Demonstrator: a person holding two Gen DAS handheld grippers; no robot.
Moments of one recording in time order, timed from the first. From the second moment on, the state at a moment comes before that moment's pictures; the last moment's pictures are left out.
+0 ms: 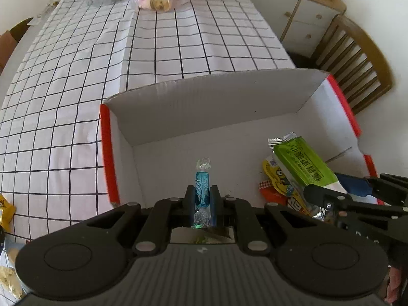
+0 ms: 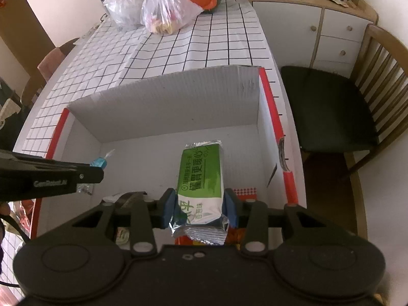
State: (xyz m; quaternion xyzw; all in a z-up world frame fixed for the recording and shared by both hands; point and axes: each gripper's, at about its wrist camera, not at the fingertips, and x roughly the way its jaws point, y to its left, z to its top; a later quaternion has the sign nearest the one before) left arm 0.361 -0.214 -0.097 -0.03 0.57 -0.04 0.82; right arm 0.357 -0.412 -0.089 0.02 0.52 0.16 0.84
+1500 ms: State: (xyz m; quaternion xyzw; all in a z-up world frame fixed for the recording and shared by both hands) left arm 0.289 -0.182 -0.041 -0.06 0.51 -0.11 0.85; right arm 0.284 -0.403 -0.012 0.05 0.43 0.23 0.87
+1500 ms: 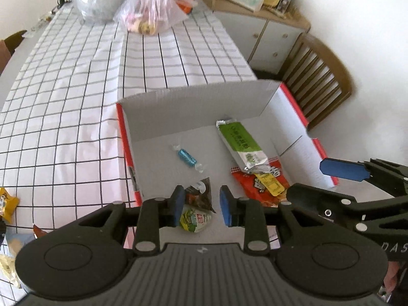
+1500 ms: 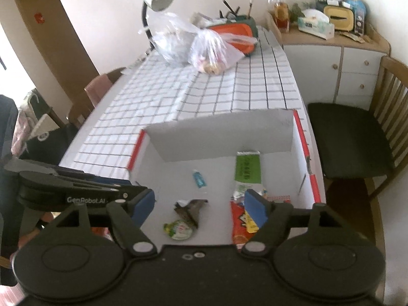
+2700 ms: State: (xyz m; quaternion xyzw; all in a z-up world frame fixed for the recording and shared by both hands) left arm 0.179 0.020 -0.010 -0.08 0.39 -0.04 0.92; right arm 0.193 -0.252 -0.002 0.00 0.37 0.28 0.88
